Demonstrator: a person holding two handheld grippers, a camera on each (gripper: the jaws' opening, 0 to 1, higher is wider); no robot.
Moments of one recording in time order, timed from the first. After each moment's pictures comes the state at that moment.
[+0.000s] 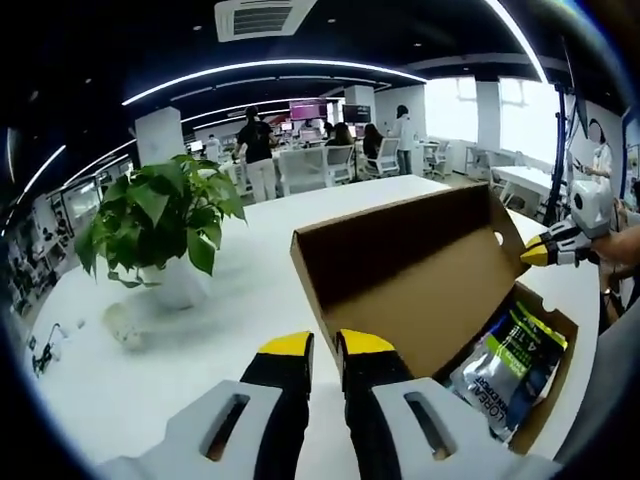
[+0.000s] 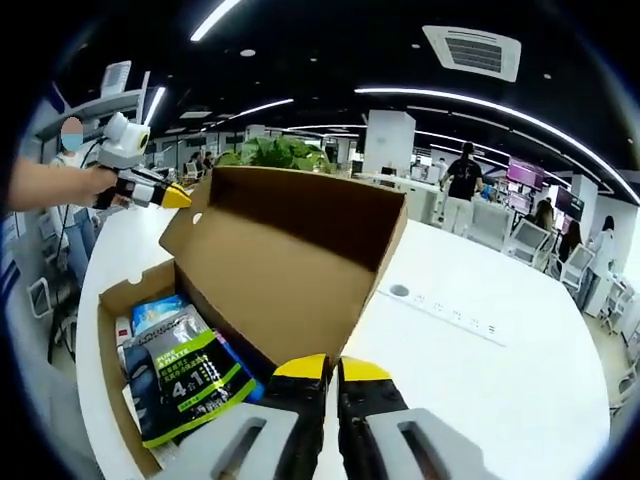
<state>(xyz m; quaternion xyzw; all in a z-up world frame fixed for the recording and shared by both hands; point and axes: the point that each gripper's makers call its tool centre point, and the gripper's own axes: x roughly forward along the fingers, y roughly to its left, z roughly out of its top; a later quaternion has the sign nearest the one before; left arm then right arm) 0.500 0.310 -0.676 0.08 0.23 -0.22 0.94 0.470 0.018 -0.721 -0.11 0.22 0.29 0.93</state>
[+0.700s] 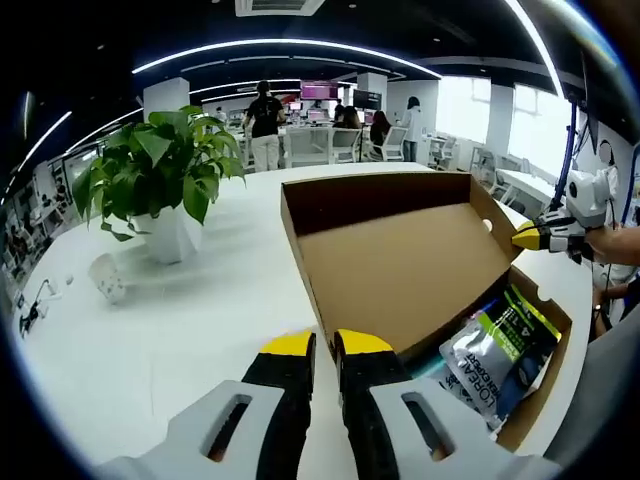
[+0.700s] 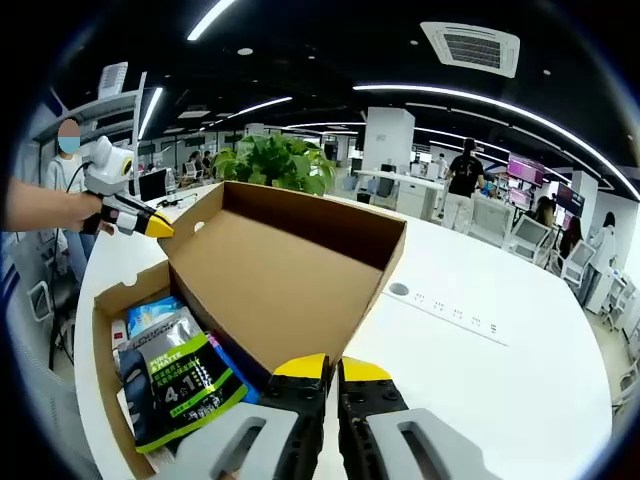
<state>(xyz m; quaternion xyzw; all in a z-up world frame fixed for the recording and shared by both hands) 0.480 0.311 -0.716 0.04 0.28 -0.21 0.94 0.479 0.019 -0.724 -0.10 0.23 0.28 0.93</state>
